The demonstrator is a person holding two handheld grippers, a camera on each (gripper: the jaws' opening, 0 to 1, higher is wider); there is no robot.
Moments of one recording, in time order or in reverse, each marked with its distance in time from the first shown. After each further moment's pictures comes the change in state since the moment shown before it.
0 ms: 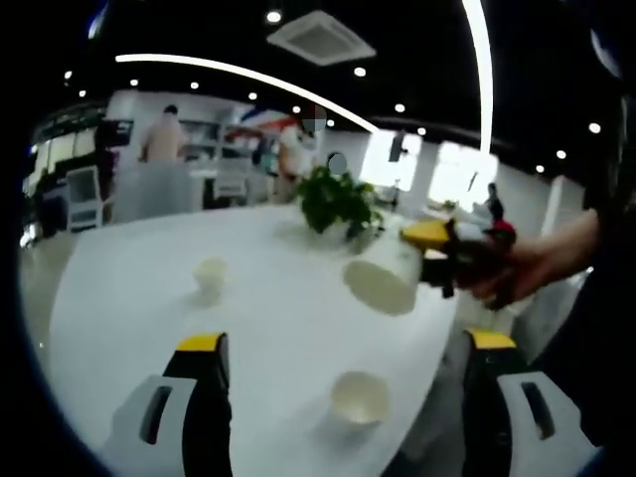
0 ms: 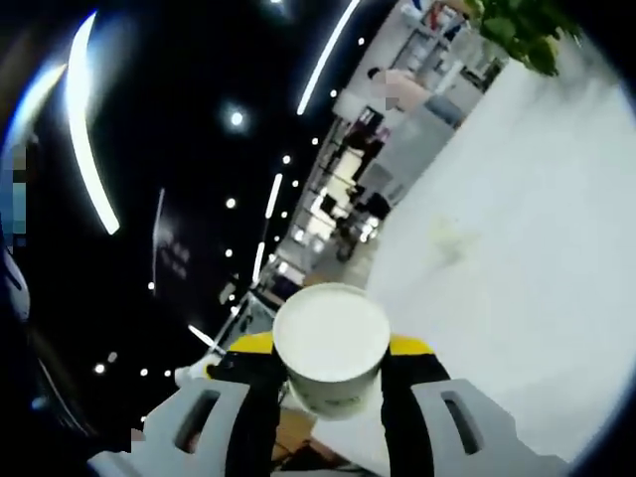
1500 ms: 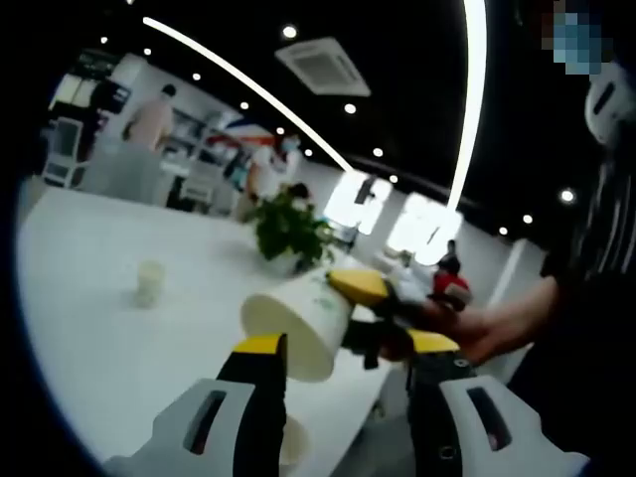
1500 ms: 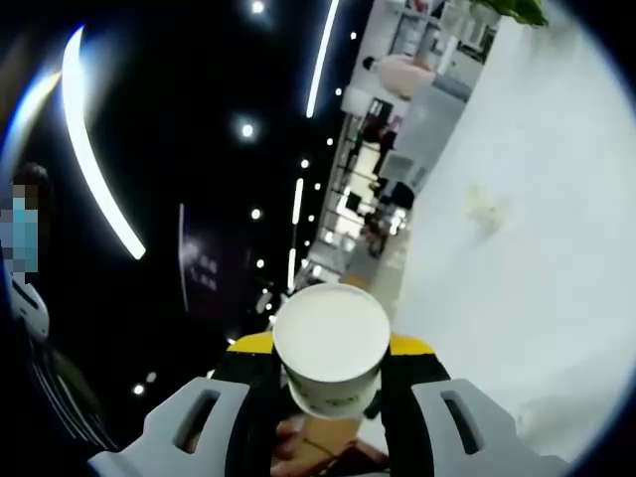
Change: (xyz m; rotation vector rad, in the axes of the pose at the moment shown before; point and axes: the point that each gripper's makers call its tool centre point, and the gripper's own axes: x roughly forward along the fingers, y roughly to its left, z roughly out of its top) left arm 0.015 -0.049 0.031 -0.212 -0.153 -0.199; right arm 0.024 0.023 -0.021 0.134 0.012 0.126
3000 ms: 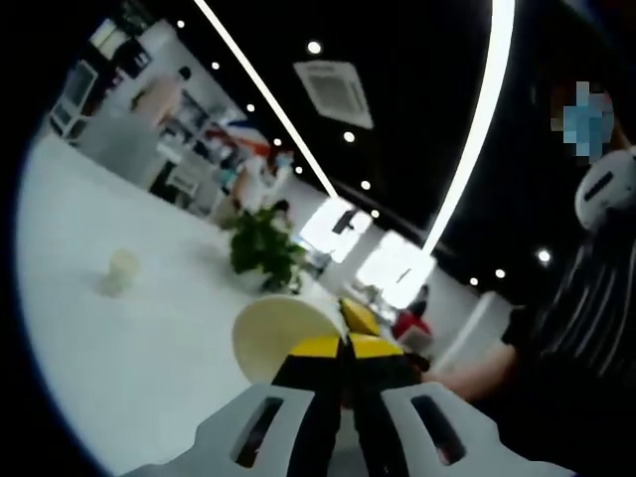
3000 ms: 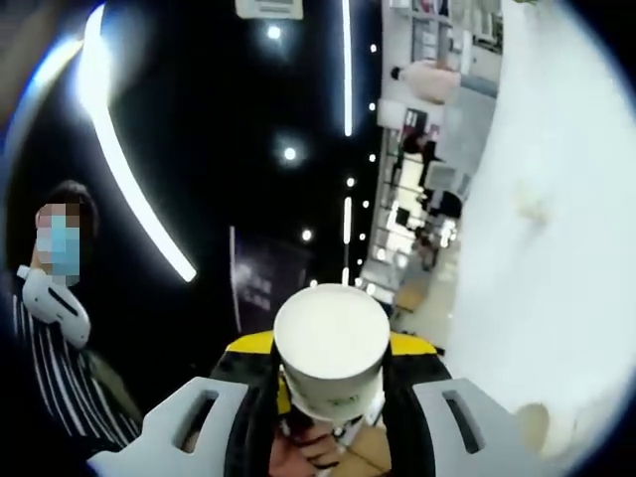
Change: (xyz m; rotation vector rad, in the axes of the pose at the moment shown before) left arm -0.003 -0.020 0.043 -0.193 -0.110 -0.123; right arm 0.002 0.042 0.005 0.052 -0.096 0.243
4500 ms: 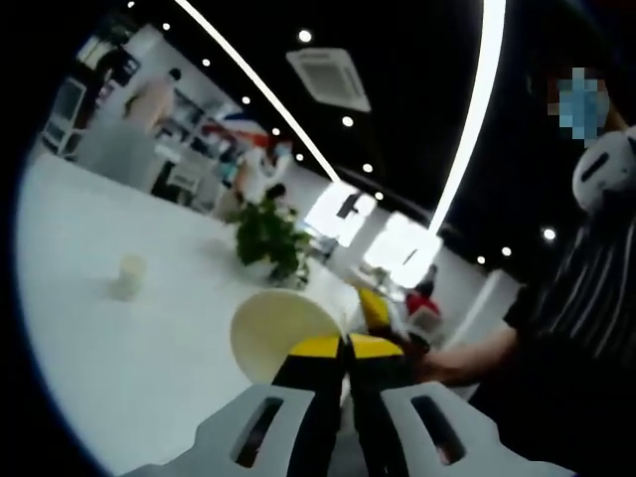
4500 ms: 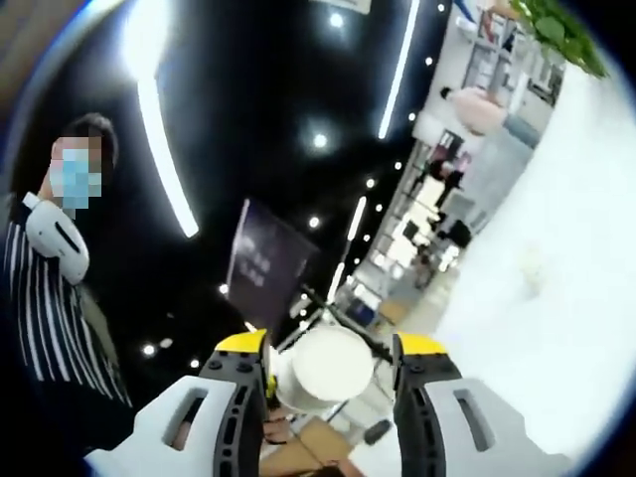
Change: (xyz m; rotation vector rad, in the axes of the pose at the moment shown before) left arm -0.015 0.000 -0.004 0.061 0.083 0.034; right arm -0.020 0.002 0.019 -0.336 0.077 -0.006
